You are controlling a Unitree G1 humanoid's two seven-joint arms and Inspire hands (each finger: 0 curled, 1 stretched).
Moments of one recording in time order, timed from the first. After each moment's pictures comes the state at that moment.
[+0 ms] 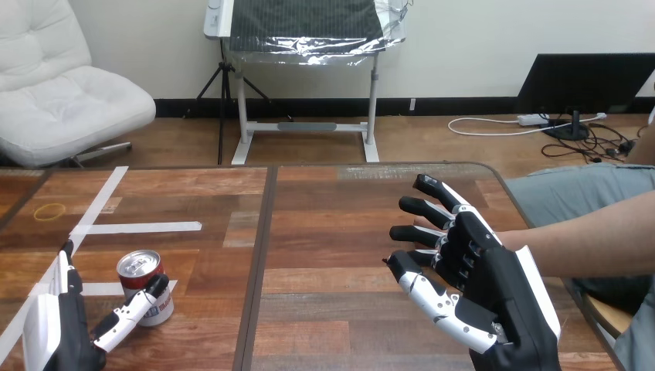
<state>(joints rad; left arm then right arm) -0.09 0.32 0.09 0.90 0.32 -0.47 0.47 0.45 -0.09 0.18 -0.40 0.03 -0.21 0.06</state>
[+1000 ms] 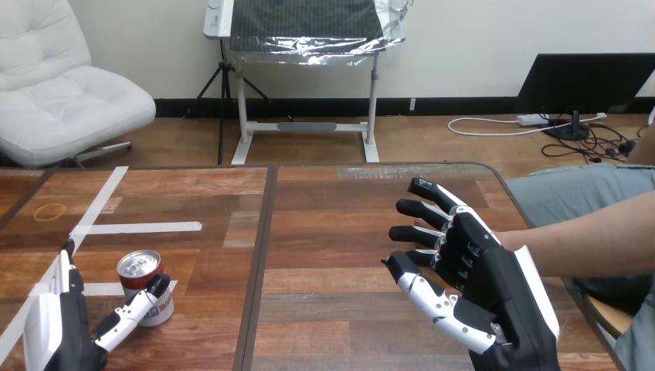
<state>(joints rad) -0.09 0.33 0.06 0.90 0.32 -0.48 0.48 0.45 -0.09 0.18 -0.40 0.02 -0.21 0.06</state>
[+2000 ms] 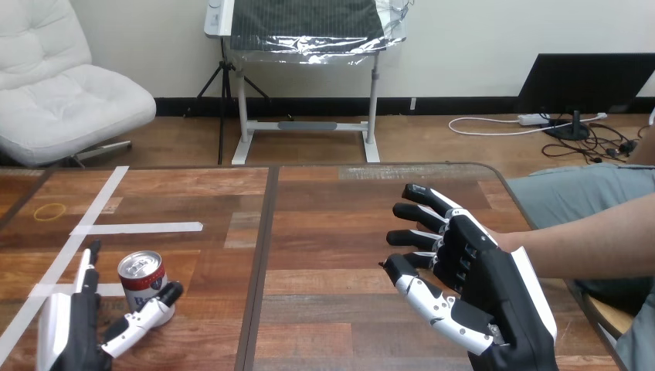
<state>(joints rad) -0.03 0.33 0.05 0.83 0.29 -0.55 0.37 0.45 -0.09 0.18 -0.40 0.01 -0.20 0.07</state>
